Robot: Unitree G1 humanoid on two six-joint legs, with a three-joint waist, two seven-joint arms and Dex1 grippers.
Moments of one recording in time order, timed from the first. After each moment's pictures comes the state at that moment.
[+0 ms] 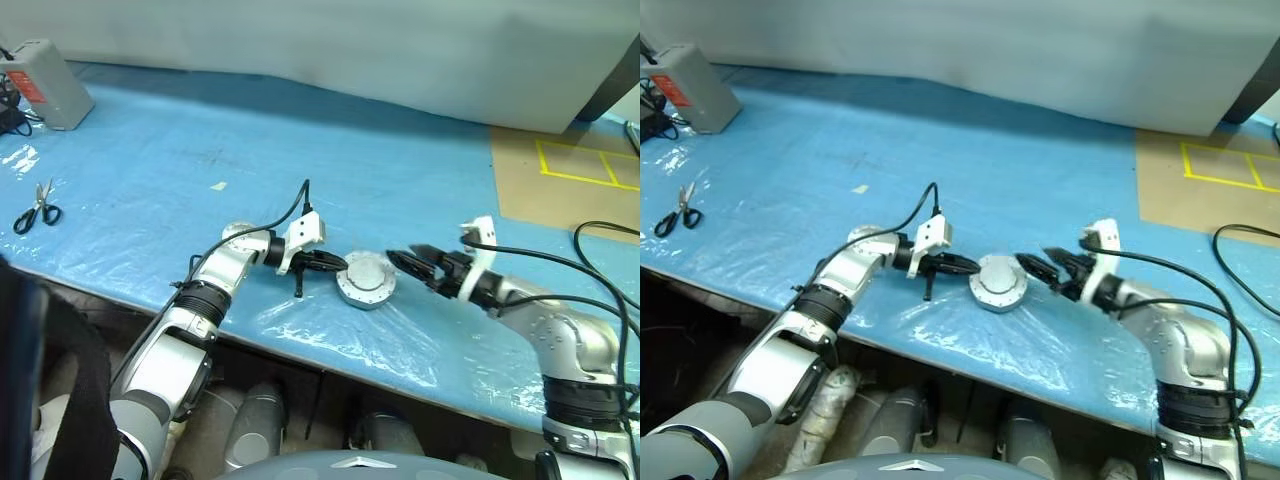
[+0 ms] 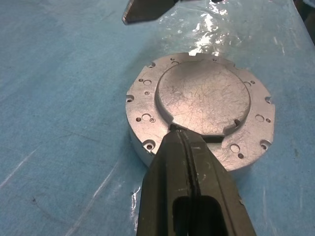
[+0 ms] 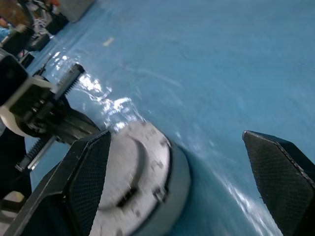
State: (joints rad) left arm -0.74 0.23 -0.28 0.64 -0.06 -0.02 -1.27; right arm -0.13 -0.48 -0.30 -0.21 0.73 1.03 0.61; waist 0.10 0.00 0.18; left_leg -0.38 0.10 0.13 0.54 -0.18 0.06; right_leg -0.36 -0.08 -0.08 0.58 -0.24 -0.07
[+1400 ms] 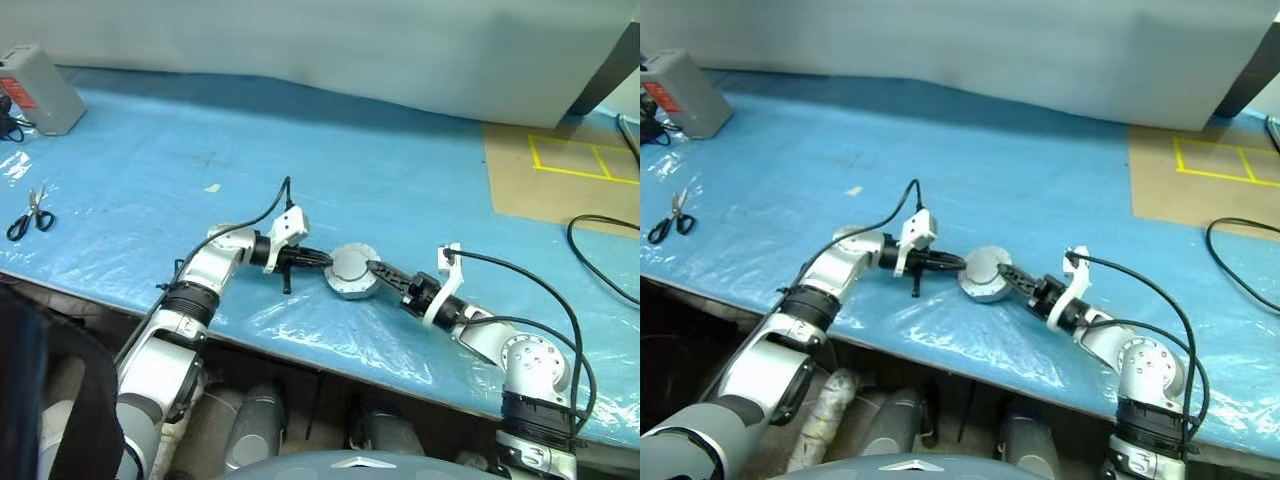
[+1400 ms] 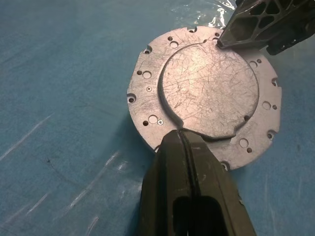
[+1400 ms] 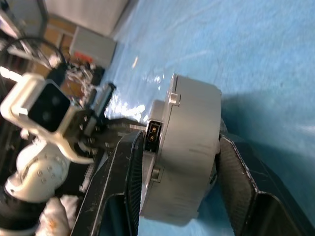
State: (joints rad) left arm -0.71 0.26 -0.21 0.58 -0.10 0.15 -1.28; right arm -0.16 -0.13 -0.39 -0.17 0.97 1.13 0.36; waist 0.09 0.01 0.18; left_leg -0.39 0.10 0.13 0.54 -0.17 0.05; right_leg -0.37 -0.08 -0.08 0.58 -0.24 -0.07
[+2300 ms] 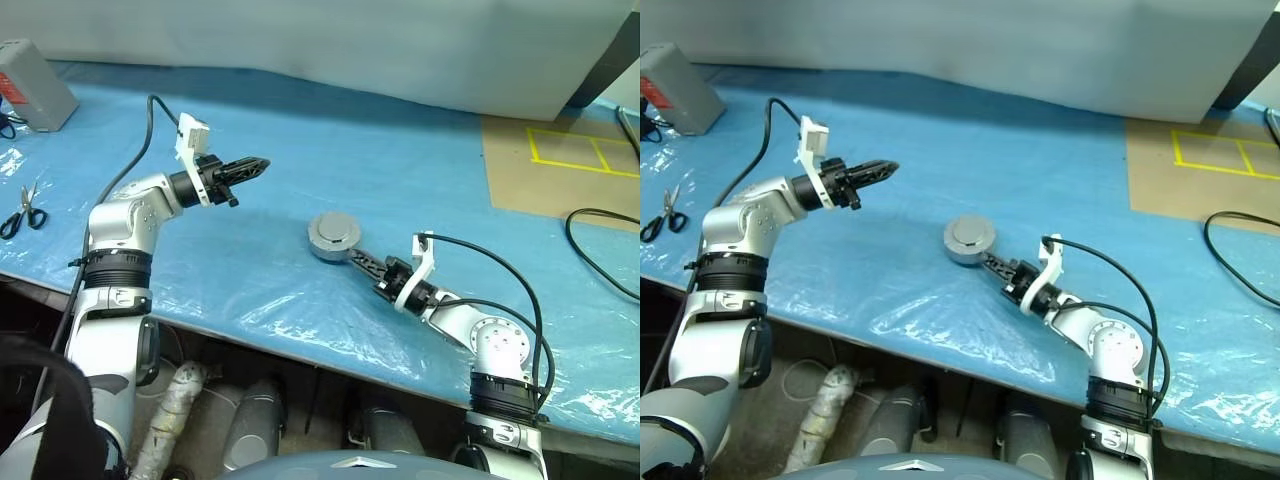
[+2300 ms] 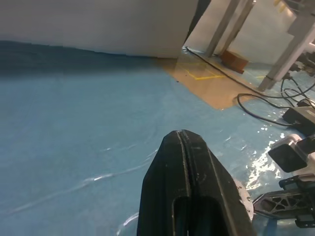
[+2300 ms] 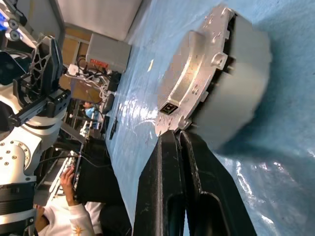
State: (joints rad) left arm -0.83 0.47 0.18 0.46 -0.45 0.59 -1.06; right arm -0.23 -0.08 -0.31 -0.10 1.00 1.07 0.30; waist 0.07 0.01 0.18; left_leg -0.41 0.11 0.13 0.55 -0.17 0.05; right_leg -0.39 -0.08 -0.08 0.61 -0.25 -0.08
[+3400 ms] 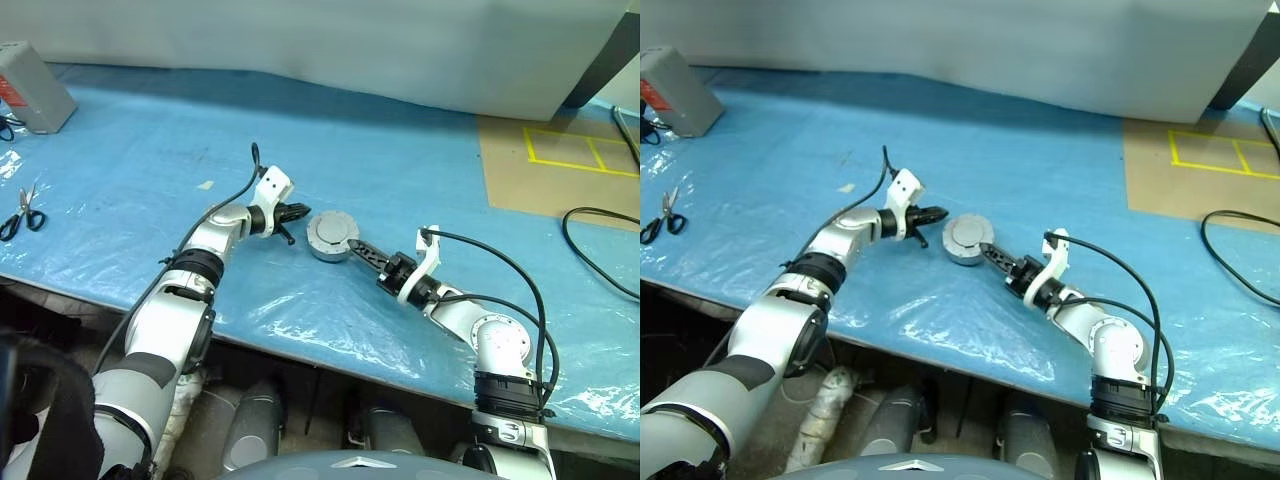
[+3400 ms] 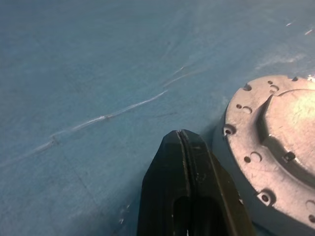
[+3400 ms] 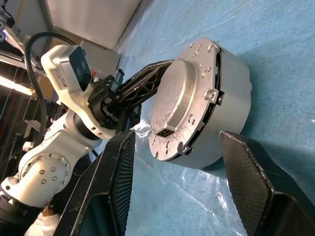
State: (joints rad) left arm -0.98 0.23 -0.10 1.10 -0.09 -0.02 -0.88; right arm -0.23 -0.13 -0.26 -0.11 0.99 0.98 0.27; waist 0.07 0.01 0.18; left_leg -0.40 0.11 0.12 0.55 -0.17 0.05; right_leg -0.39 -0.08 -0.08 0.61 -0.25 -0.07
